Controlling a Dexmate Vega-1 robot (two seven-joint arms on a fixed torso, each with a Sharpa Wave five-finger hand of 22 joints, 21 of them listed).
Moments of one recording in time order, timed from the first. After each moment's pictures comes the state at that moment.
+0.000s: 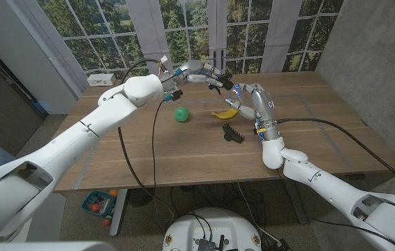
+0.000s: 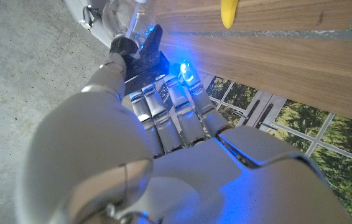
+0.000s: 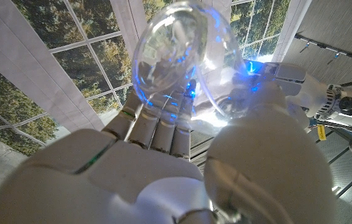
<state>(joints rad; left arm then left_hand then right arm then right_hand) 0.57 0.72 0.59 -1.85 -0.20 0.07 -0.19 1.15 0.05 0.33 -0.19 0.19 0.92 -0.05 0.34 0.19 0.97 -0.11 0.36 0.19 0.90 -0.11 0.41 0.25 0.41 -0.04 1.17 0.19 -0.71 -0.51 -0.69 -1.19 -0.71 0.46 -1.12 0.88 -0.06 0.17 -0.09 0.32 0.79 0.05 0.49 0.34 0.93 -0.05 0.56 0.86 0.87 -0.11 0.24 1.10 0.36 -0.04 1.04 0.19</state>
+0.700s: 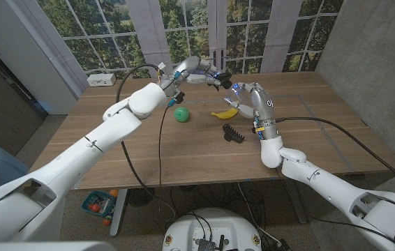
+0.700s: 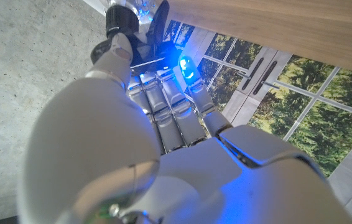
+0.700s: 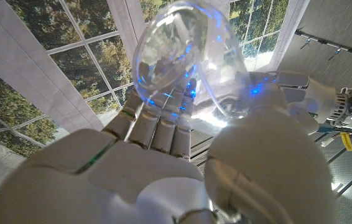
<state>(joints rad) 0.68 0.68 0.53 -1.90 -0.08 -0.02 0.03 1.19 0.02 0.33 -0.19 0.20 1.02 -0.03 0.37 0.19 1.04 -0.10 0.43 0.25 0.96 -0.14 0.45 0.30 0.43 -0.04 1.22 0.20 -0.69 -0.51 -0.72 -1.18 -0.67 0.44 -1.12 0.88 -0.06 0.16 -0.09 0.32 0.80 0.05 0.49 0.34 0.94 -0.05 0.56 0.86 0.87 -0.12 0.23 1.10 0.36 -0.04 1.05 0.19</state>
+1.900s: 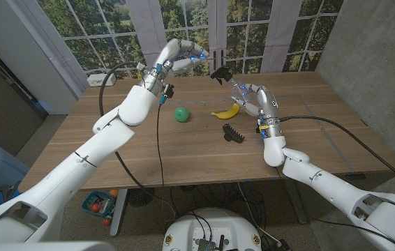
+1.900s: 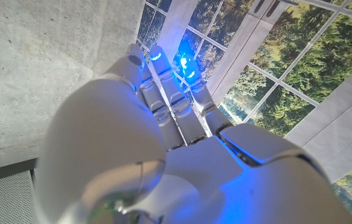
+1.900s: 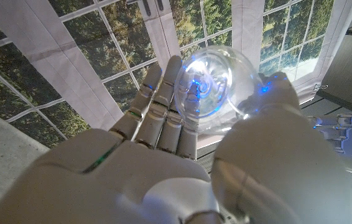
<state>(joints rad) 0.85 0.66 0.39 -2.00 0.04 -0.13 0.26 1.25 0.08 0.33 -0.17 0.21 1.02 -0.04 0.37 0.25 1.08 -0.14 0.42 0.30 0.96 -0.14 0.45 0.31 0.41 -0.05 1.24 0.20 -0.72 -0.51 -0.69 -1.19 -0.49 0.40 -1.01 0.88 -0.06 0.16 -0.09 0.31 0.82 0.04 0.48 0.33 0.95 -0.06 0.55 0.85 0.88 -0.12 0.23 1.10 0.36 -0.04 1.05 0.18</state>
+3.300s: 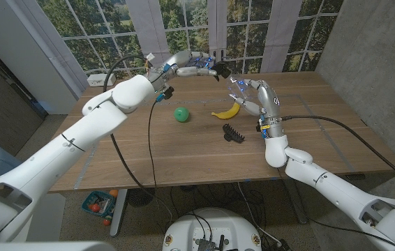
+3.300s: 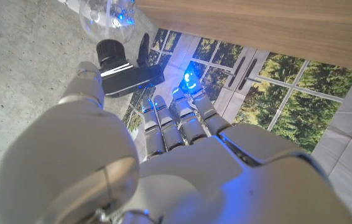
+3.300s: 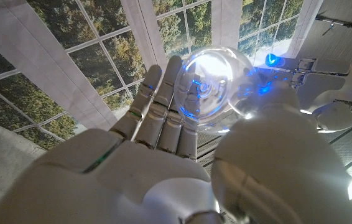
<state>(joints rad) 0.69 0.79 0.46 -2.05 -0.14 0.18 -0.08 0.84 -0.03 0.22 -0.15 0.18 0.50 -0.08 0.22 0.20 0.50 -0.17 0.22 0.23 0.45 -0.05 0.23 0.22 0.18 -0.01 1.09 0.18 -0.76 -0.55 -0.66 -1.31 -0.62 0.43 -1.07 0.88 -0.06 0.15 -0.09 0.31 0.82 0.04 0.48 0.34 0.95 -0.05 0.54 0.86 0.88 -0.12 0.23 1.10 0.36 -0.04 1.05 0.18</state>
